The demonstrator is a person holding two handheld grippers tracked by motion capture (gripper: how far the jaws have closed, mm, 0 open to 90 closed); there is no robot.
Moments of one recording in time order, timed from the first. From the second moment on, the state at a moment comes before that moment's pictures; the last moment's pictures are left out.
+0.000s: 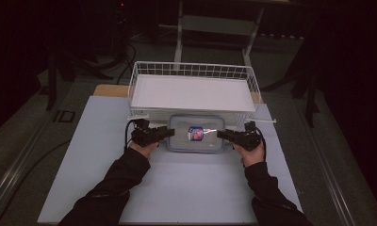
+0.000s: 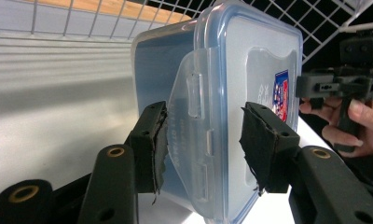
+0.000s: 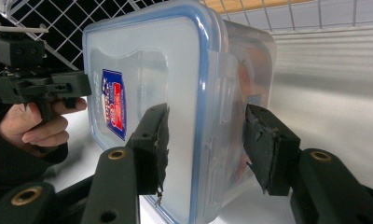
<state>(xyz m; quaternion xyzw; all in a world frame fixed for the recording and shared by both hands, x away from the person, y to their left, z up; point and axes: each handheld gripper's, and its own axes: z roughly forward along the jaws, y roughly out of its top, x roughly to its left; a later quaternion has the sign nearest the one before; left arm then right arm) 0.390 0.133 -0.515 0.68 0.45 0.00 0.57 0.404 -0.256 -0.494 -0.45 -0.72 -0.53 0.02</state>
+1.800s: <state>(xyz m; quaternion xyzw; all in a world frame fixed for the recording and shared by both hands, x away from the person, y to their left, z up) 0.304 0.134 -0.479 0.74 0.37 0.05 0.56 0.337 -0.192 -0.475 -0.38 -0.78 -0.48 -0.09</state>
